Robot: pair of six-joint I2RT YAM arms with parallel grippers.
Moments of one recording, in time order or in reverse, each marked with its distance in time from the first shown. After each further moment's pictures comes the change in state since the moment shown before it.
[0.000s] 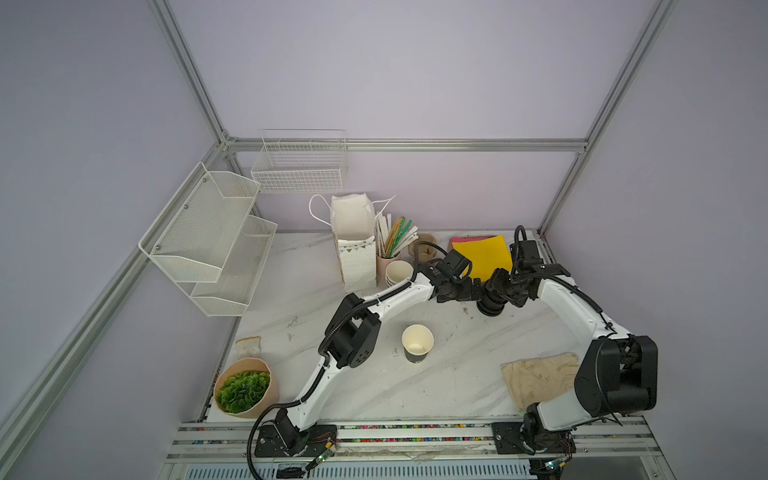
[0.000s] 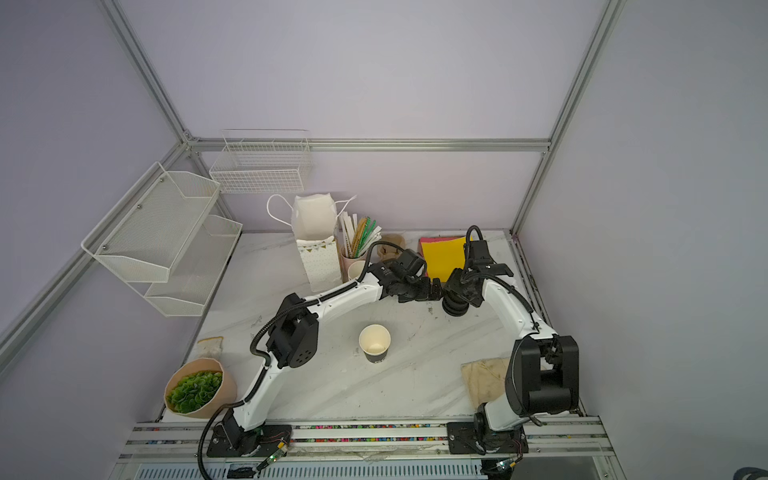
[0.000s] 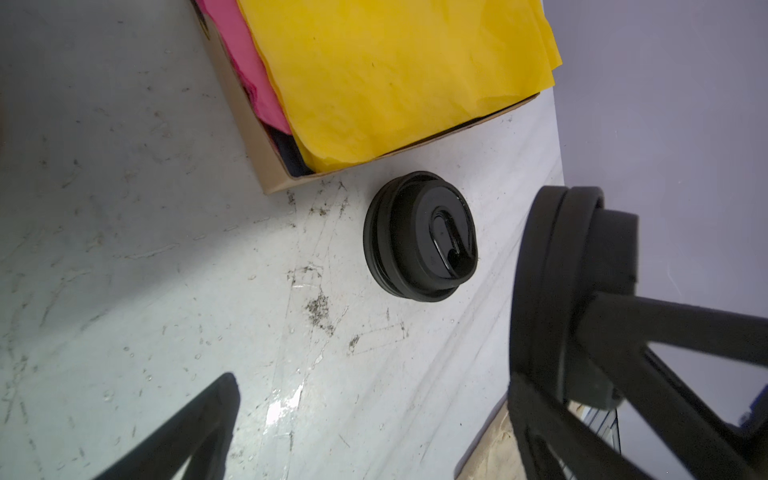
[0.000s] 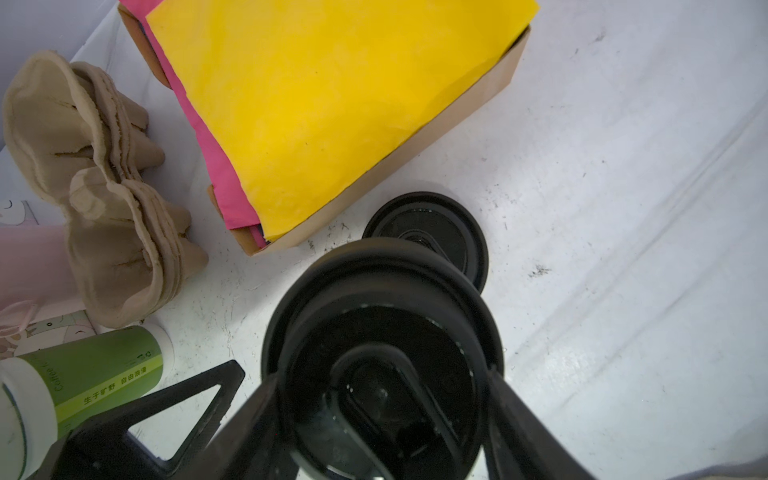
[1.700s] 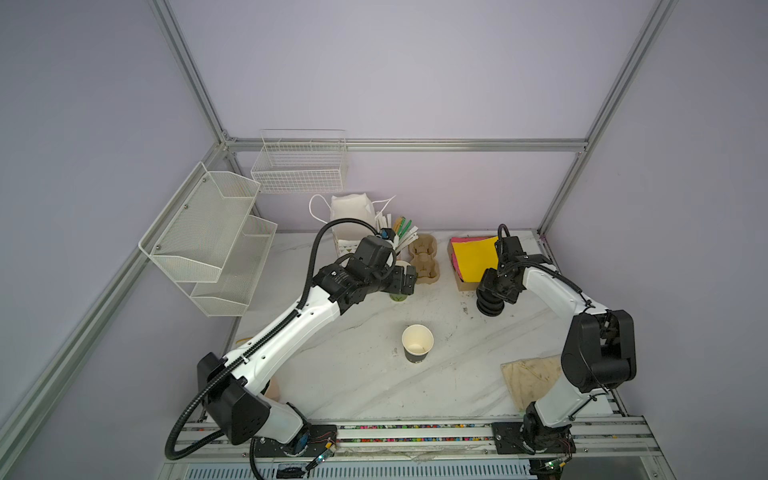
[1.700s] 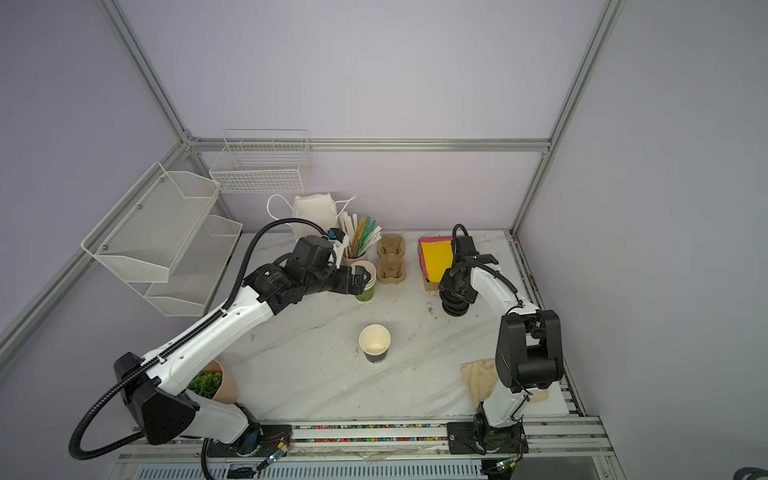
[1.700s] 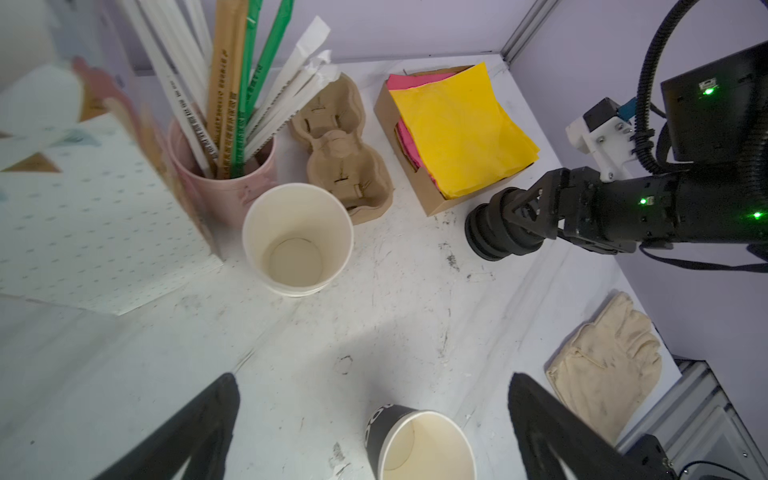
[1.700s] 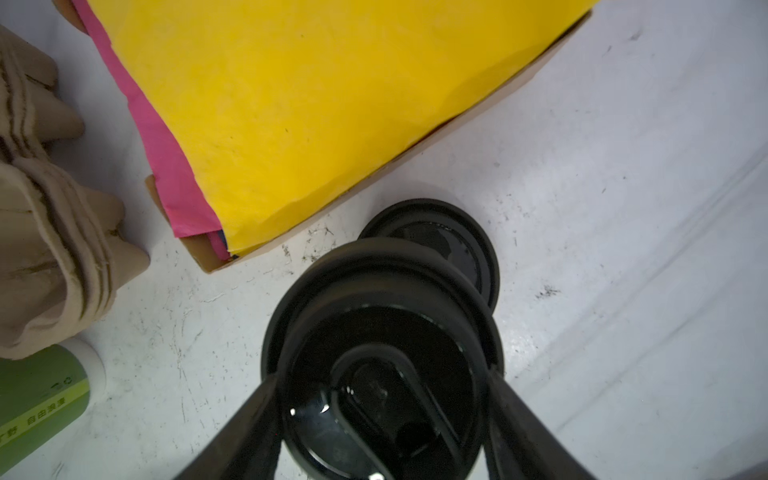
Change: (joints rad) left arm 0.156 -0.835 -0.574 -0.092 -0.208 0.337; right arm 0.047 0.151 0.114 -0.060 0.074 -0.040
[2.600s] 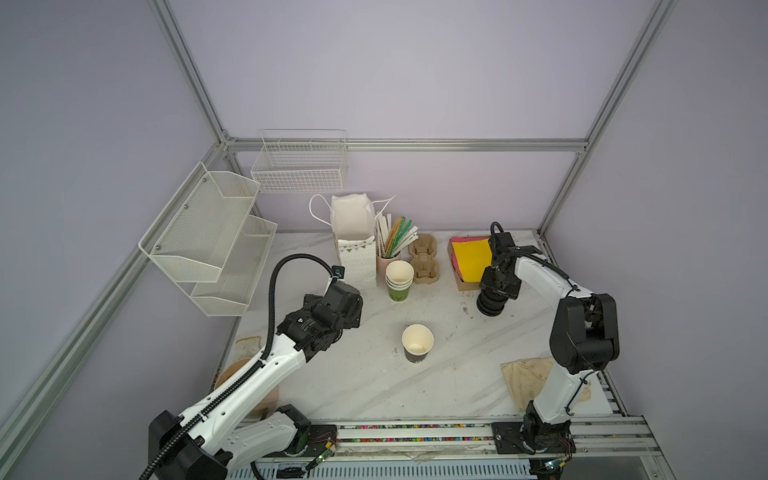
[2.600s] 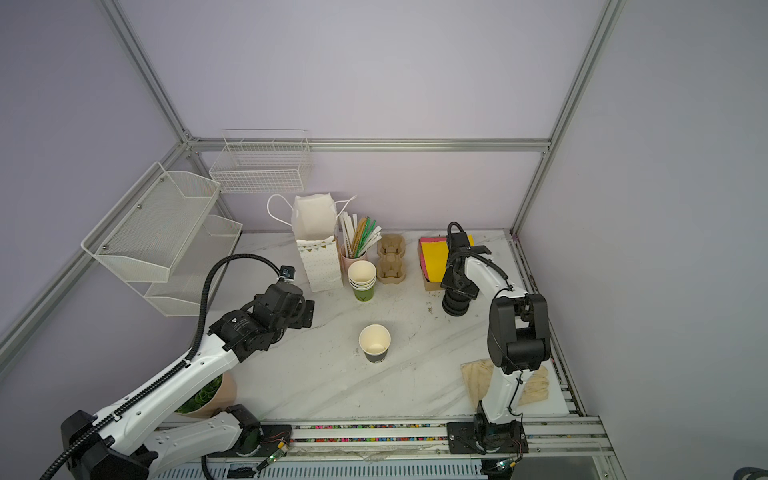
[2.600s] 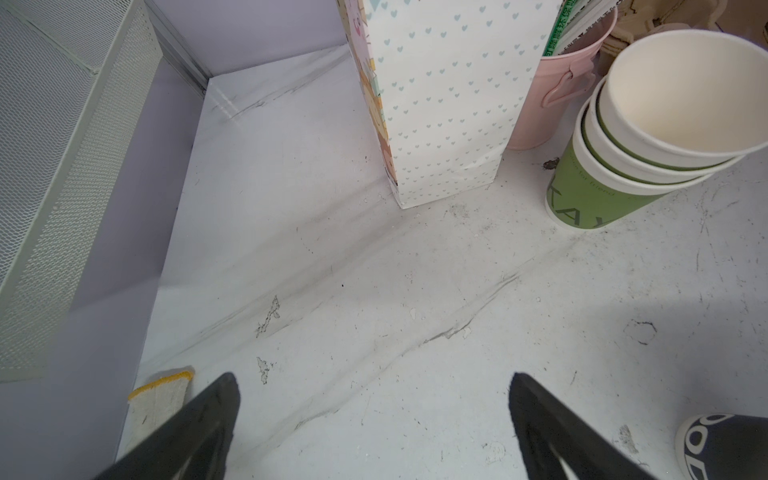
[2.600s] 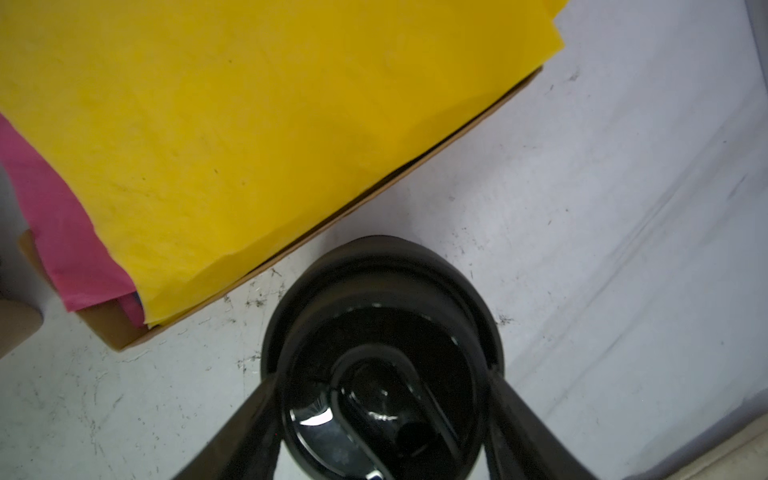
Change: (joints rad) left arm 0.083 -0.425 -0.547 -0.058 -0.556 0.125; right arm 0.007 0.151 0.126 -0.096 0.132 -0.021
